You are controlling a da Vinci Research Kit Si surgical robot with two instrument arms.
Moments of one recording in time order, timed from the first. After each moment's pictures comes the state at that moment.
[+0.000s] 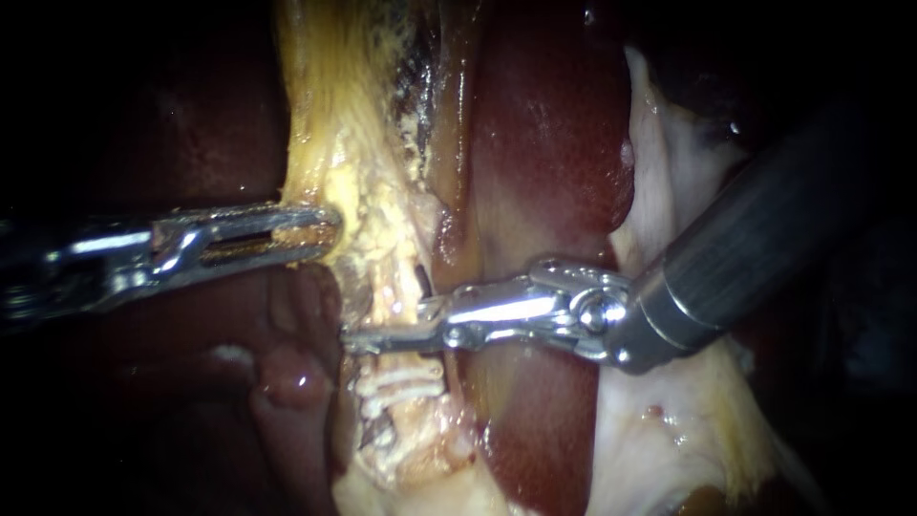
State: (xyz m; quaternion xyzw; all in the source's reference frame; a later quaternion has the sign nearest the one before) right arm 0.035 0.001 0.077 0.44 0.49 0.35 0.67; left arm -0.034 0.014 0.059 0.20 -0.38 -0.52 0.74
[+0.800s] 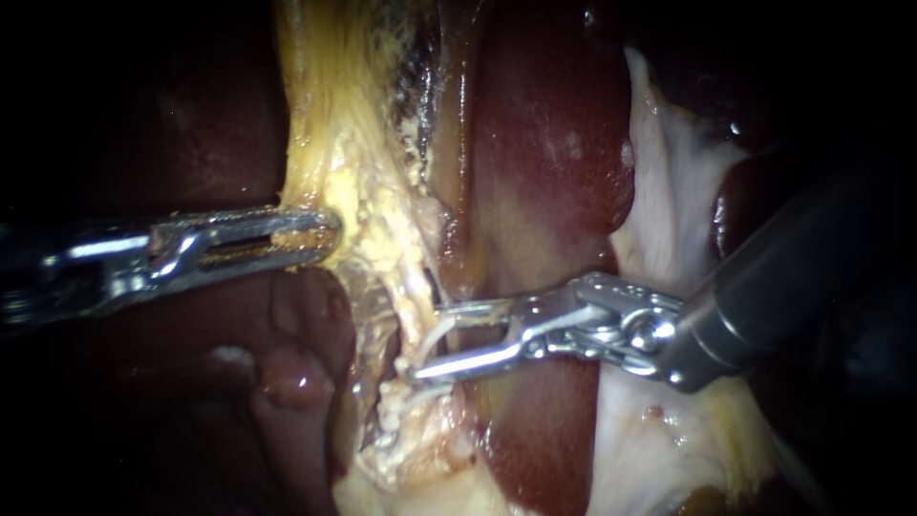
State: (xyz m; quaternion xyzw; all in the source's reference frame) right arm 0.029 0.001 0.076 0.35 0.57 0.24 0.70; left arm -0.034 0.013 0.058 0.20 -0.38 -0.52 0.74
